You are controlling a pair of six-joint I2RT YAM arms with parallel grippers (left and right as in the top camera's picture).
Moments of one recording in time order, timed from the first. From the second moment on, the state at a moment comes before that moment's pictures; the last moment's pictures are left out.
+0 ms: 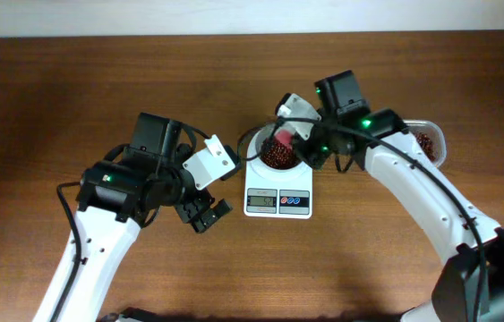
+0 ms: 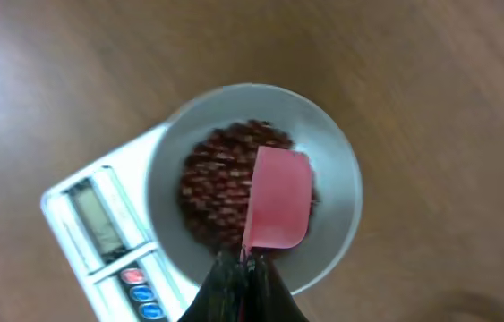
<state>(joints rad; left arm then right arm) -0.28 1.26 1.23 -1.12 0.36 0.64 0.40 1.70 1.37 -0.71 -0.25 -0.52</state>
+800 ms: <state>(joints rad) -0.28 1.26 1.23 -1.12 0.36 0.64 0.41 1.79 1.37 -0.74 -0.26 -0.49</state>
